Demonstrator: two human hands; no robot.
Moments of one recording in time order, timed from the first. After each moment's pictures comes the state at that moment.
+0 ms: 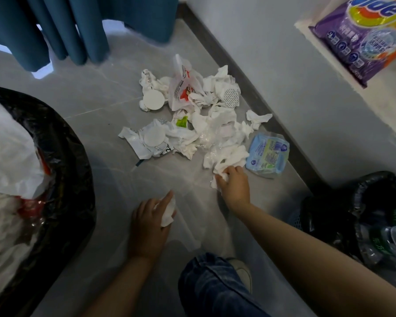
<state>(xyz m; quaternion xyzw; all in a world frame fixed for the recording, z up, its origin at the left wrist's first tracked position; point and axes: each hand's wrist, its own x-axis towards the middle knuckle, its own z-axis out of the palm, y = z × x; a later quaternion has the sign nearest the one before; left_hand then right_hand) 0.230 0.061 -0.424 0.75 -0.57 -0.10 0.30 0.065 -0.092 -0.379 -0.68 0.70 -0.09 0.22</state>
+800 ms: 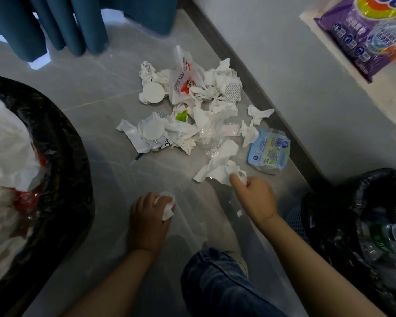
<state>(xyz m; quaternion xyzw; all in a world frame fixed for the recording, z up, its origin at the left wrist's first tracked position) 0.228 0.059 -0.424 0.77 -0.58 -0.07 0.27 0.042 -0.058 -0.309 -0.66 0.71 -0.05 0.26</state>
